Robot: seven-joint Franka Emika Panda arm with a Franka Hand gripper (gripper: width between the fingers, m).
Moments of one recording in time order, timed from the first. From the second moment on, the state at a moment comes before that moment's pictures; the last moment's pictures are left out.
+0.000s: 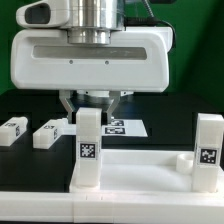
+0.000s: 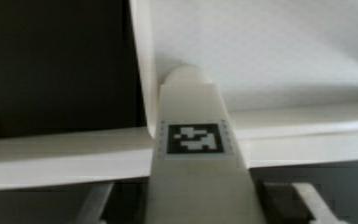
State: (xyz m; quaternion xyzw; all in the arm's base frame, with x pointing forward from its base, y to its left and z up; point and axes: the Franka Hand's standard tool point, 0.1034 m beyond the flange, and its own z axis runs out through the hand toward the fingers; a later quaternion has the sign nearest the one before) arm 0.638 -0.060 0.113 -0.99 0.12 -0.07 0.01
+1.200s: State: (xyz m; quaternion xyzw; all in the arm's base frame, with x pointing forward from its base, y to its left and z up) arm 0.638 -0.057 0.112 -0.96 0.27 -0.07 0.02
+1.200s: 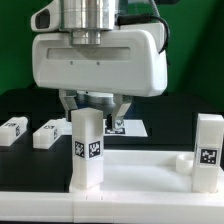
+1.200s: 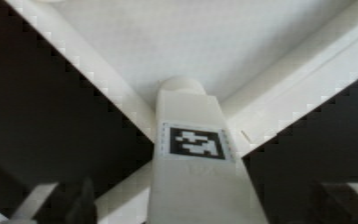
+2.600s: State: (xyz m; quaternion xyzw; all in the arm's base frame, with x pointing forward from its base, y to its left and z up) arm 0.638 -0.064 0.112 -0.97 -0.22 -0.07 -0.02
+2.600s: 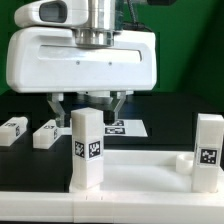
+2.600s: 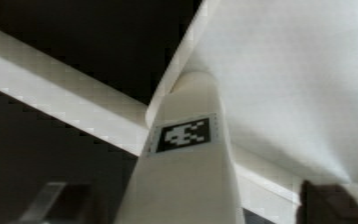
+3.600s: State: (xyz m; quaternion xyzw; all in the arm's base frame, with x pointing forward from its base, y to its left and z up) arm 0.636 -0.063 0.110 -1.00 0.06 -0.07 0.00
